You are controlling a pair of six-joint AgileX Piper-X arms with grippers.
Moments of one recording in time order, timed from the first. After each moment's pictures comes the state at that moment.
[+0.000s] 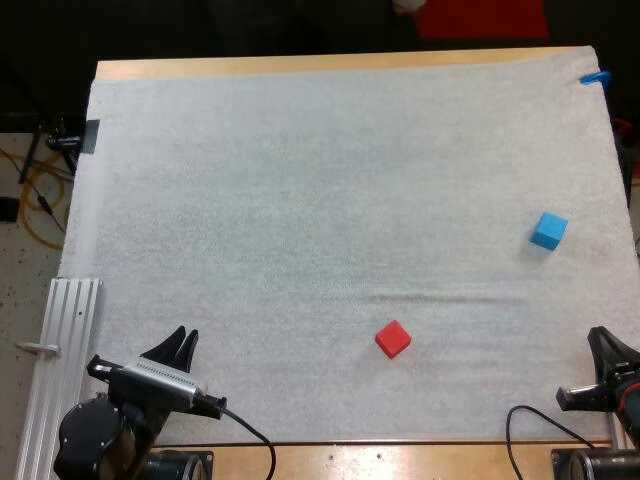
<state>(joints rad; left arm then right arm) -0.08 -0.01 -0.45 0.92 0.20 -1.65 0.03 -0.01 -0.51 1.01 -0.15 -1.84</state>
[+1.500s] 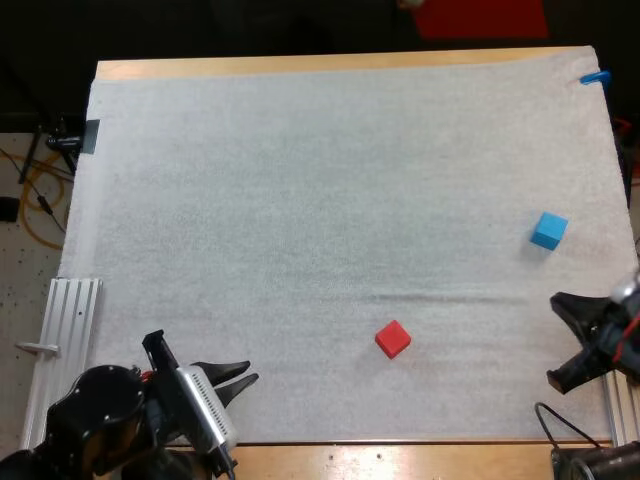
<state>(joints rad) -0.65 0.35 -0.81 1.15 0.25 -1.54 0.29 0.57 -0.97 1.19 -0.27 -2.11</state>
